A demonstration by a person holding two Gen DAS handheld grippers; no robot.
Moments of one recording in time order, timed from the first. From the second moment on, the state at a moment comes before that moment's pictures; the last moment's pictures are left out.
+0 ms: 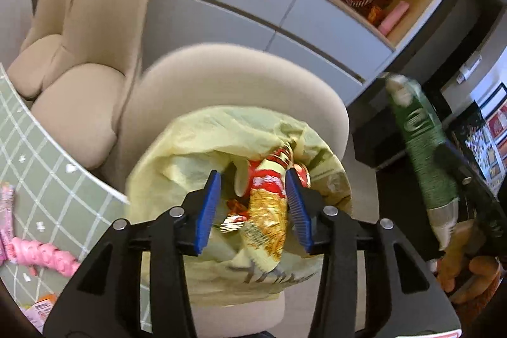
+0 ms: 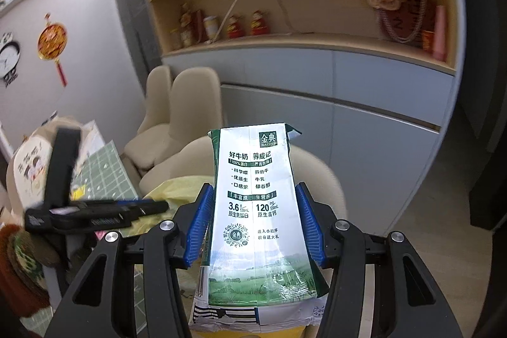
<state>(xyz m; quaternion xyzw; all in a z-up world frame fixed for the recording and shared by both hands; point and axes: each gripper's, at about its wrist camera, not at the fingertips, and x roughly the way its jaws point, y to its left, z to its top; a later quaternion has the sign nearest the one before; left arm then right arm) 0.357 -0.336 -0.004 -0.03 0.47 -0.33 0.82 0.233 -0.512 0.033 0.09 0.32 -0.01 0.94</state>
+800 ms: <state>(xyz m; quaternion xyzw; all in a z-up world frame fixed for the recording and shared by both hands) 0.324 -0.187 -0.005 -0.10 0.48 -0.22 0.85 0.353 -0.459 -0.092 0.09 0.51 0.07 0.85</state>
